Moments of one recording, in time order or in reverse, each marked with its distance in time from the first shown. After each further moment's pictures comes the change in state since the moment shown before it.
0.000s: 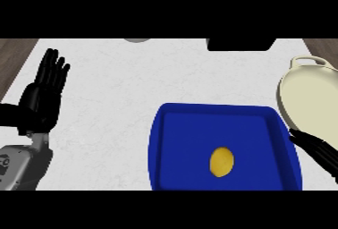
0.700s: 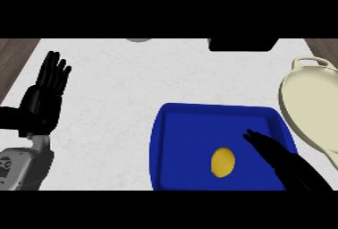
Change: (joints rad) left arm 0.019 -0.042 0.043 -0.001 -0.033 -0.062 -0.003; right arm -0.162 0.204 0.235 -0.031 0.236 0.178 0.441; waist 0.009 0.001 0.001
